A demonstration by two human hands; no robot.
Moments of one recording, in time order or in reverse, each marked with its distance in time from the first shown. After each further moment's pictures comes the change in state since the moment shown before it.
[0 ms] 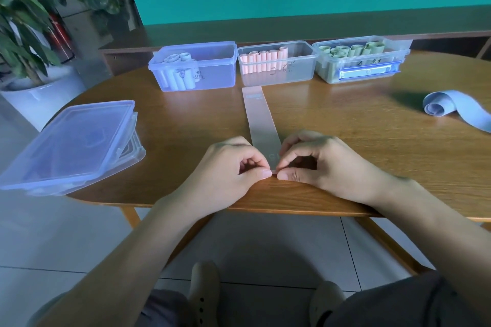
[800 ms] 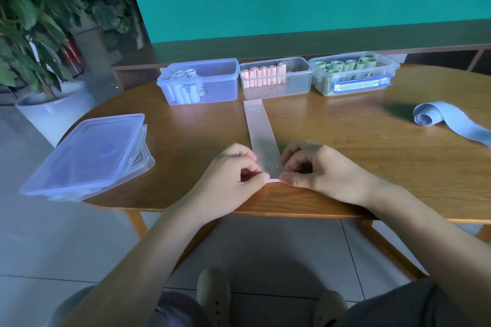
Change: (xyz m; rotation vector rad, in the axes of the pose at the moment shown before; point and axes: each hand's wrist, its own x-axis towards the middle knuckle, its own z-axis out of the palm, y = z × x) left_hand -0.005 0.003 -0.002 0.006 -0.033 -0.087; right_hand 0.002 -0.003 -0.001 0.082 -0.006 0.148
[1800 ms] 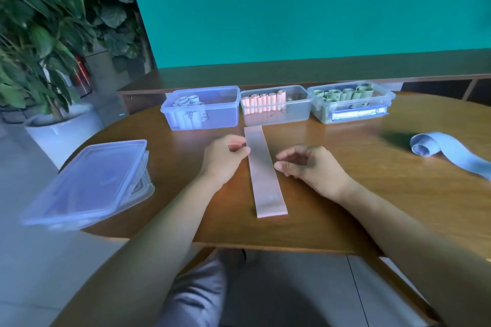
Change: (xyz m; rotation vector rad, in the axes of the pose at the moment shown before) left_hand 0.114 -0.052 0.009 -0.329 0.334 -0.256; right_hand 0.051 0.020 -0.013 0.270 0.243 0.118
